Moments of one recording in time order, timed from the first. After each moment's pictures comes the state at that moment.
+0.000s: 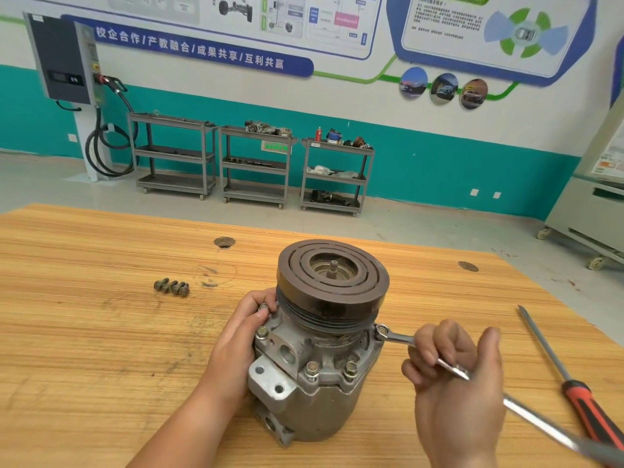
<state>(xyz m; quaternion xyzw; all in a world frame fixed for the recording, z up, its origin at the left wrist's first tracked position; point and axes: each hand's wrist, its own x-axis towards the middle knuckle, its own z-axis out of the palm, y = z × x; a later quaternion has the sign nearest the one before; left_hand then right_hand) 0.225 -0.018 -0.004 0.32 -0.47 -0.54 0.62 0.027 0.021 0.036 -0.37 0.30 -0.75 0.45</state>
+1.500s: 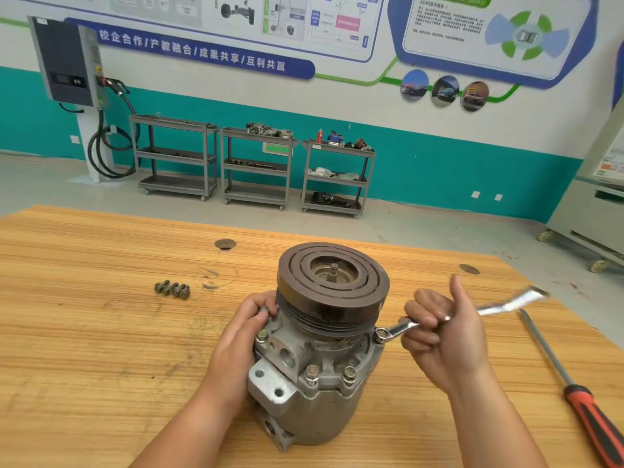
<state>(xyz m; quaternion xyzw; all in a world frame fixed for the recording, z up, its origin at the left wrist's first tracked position) 0.226 -0.020 -0.006 0.31 -0.47 -0.53 0.63 -0.001 -0.030 0.056 -0.32 0.31 -0.62 0.65</state>
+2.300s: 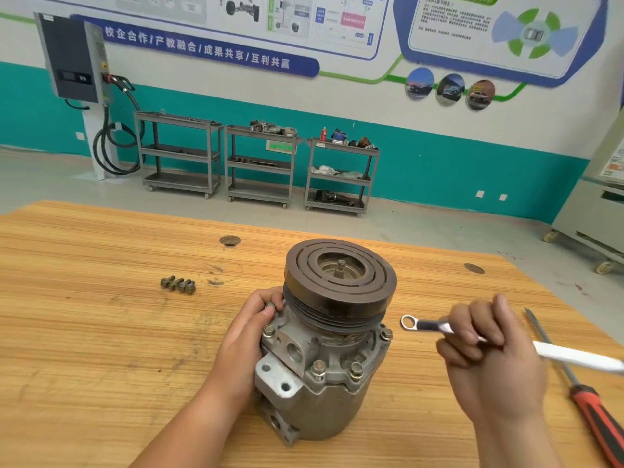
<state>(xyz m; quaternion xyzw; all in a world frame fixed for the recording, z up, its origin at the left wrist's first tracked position) 0.226 -0.020 -0.008 0.33 -0.49 -0.52 0.62 -0.005 0.006 0.059 -0.38 0.28 -0.73 0.50</state>
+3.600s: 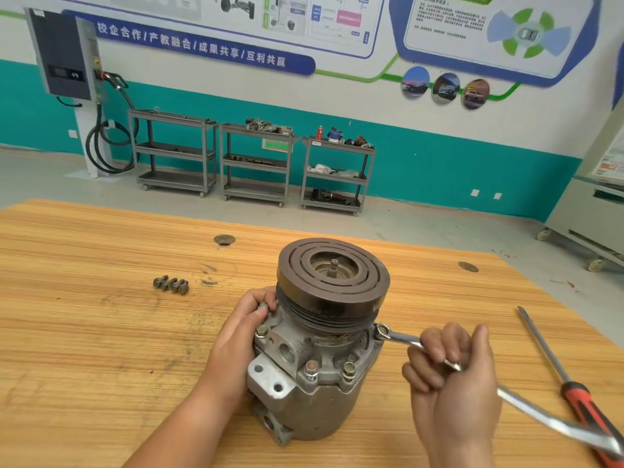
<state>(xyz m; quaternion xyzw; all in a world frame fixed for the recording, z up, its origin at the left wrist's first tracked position) 0.226 -0.020 -0.006 0.35 -0.49 -0.51 0.62 0.024 0.015 0.035 -0.28 0.28 -0.76 0.52</state>
